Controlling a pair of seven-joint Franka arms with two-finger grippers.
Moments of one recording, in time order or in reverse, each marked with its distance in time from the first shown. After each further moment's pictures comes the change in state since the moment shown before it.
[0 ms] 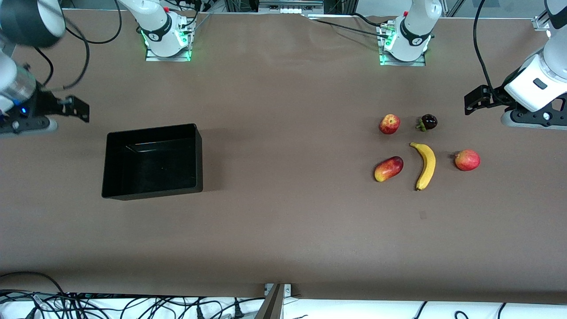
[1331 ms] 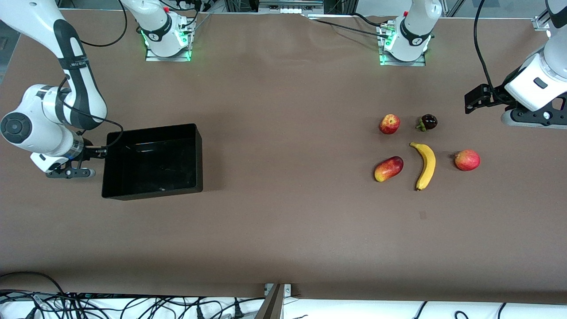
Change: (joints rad) left arm 0.000 0.000 0.001 0.007 0.000 -0.013 0.000; right arm -0.006 0.346 -0.113 -0.163 0.068 0.439 -0.001
